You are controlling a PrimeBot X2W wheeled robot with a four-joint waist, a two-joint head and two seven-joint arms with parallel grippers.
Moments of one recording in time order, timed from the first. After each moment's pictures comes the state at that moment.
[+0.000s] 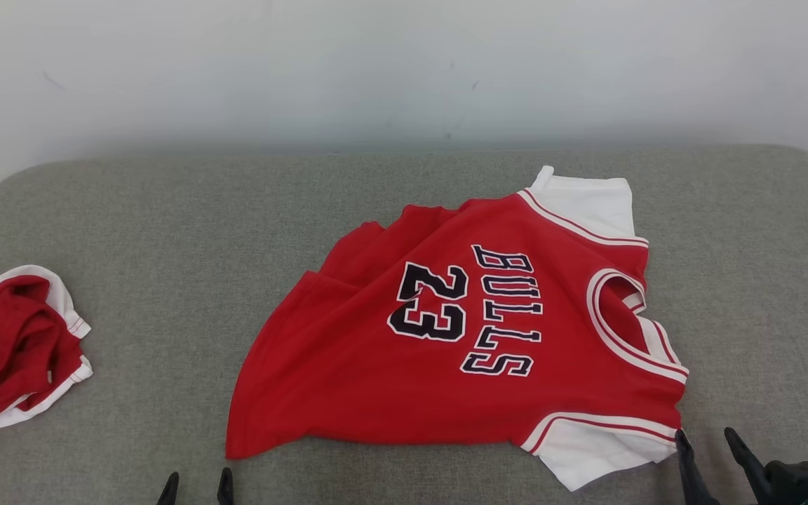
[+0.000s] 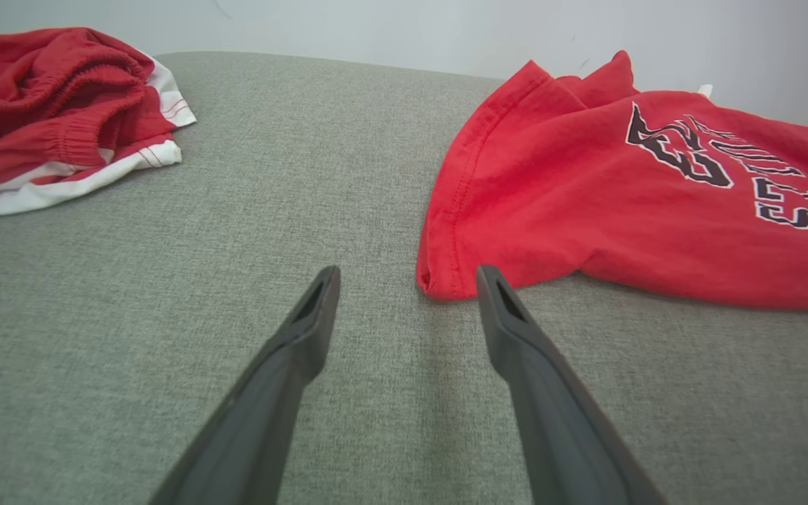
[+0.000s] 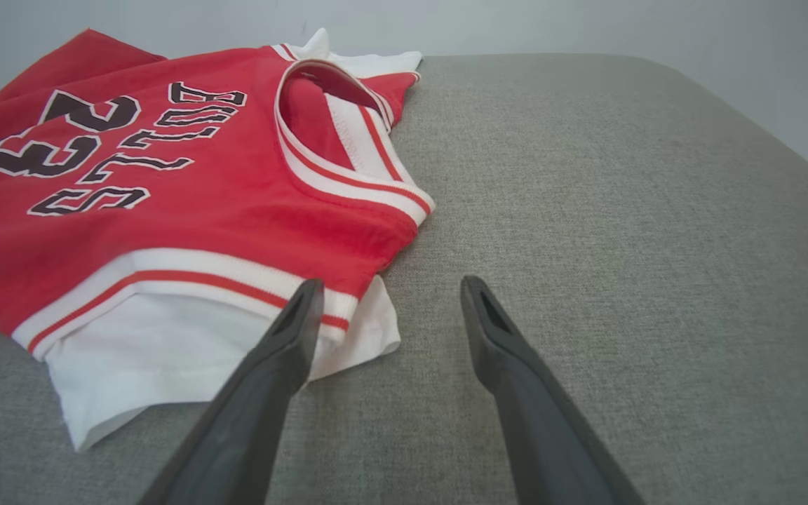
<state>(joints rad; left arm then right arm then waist) -0.01 0.05 -0.04 0.24 -0.13 0.05 -0.26 -0.05 -0.30 0.21 0.42 0.27 0.13 -0.26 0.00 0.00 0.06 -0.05</state>
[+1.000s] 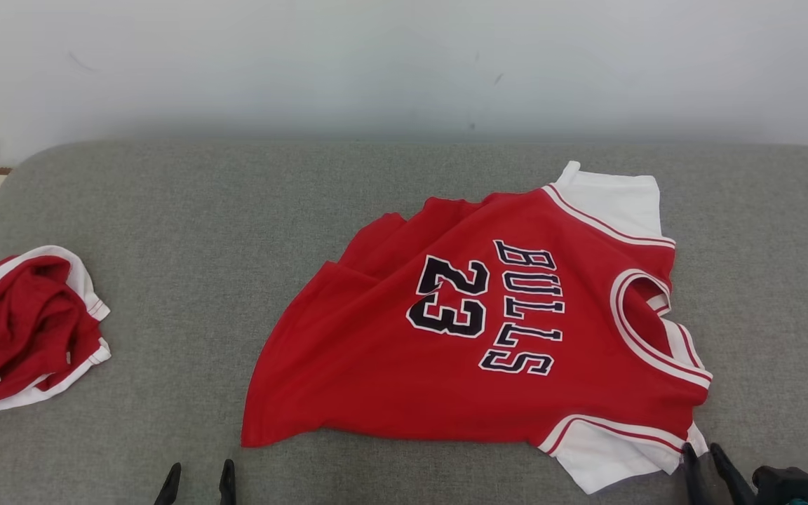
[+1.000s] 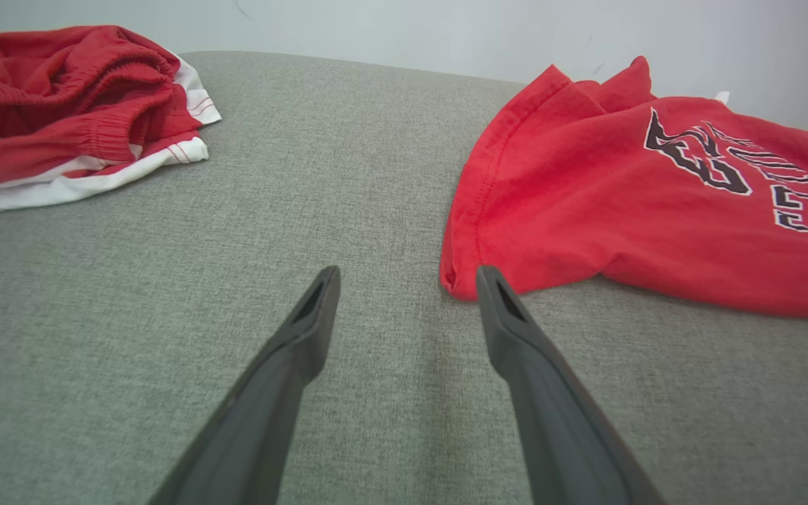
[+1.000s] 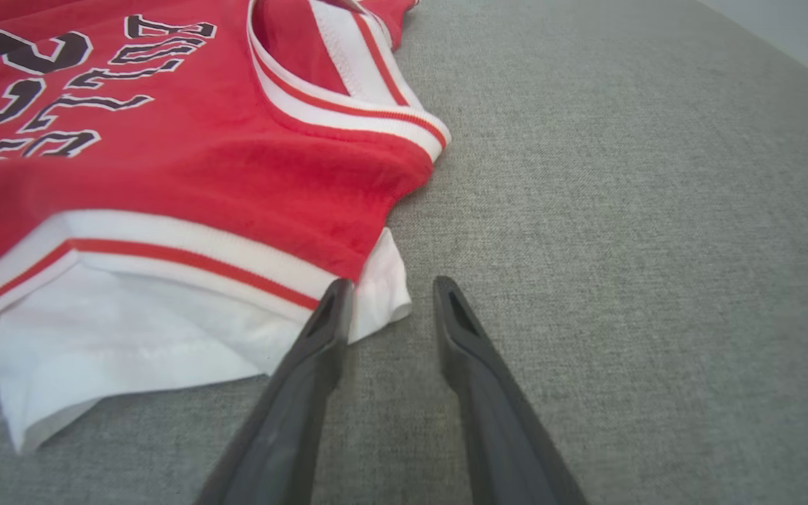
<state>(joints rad) -0.02 0.05 -0.04 0.23 -0.13 0.04 -0.26 -0.09 -0.24 0.12 0.55 0.20 0.13 -0.26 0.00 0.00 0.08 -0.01</state>
